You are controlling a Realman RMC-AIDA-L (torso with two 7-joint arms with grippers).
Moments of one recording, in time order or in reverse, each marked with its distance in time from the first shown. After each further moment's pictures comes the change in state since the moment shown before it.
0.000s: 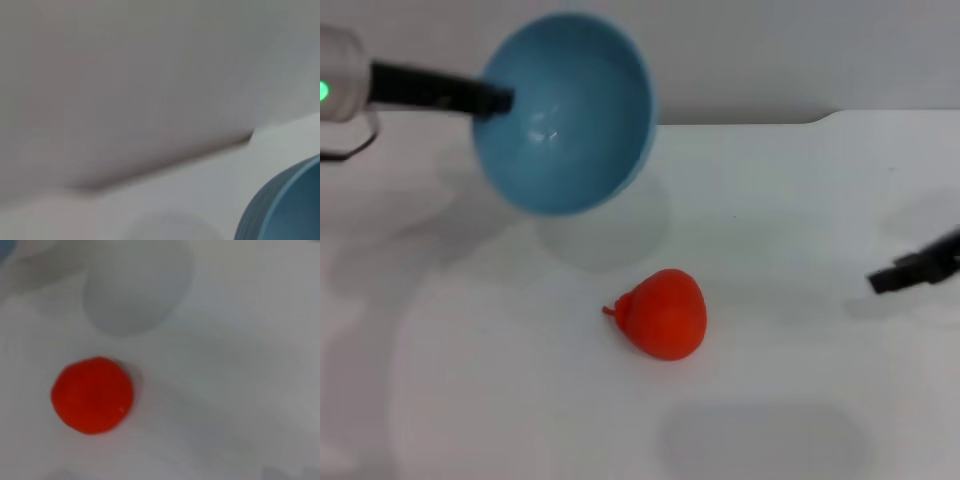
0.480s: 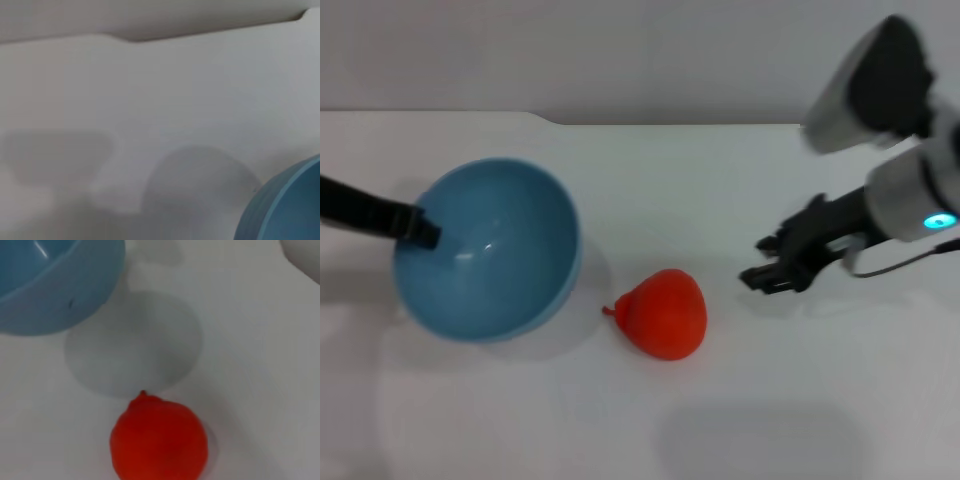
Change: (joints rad) left arm 0.023 -0.004 -0.073 0.031 0.203 0.311 -0.088; right arm 0.021 0.000 -0.446 0.088 0.127 0.361 -0.154
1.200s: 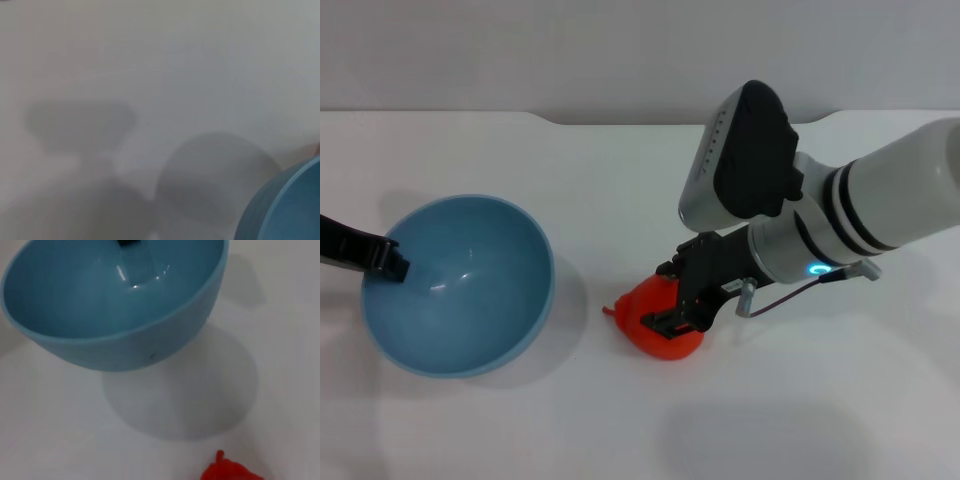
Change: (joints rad) left arm 0.020 -0.004 0.022 0.049 0.095 0.073 -0.030; right arm 0.039 0.003 -0.331 0.101 0.141 0.281 -0.036
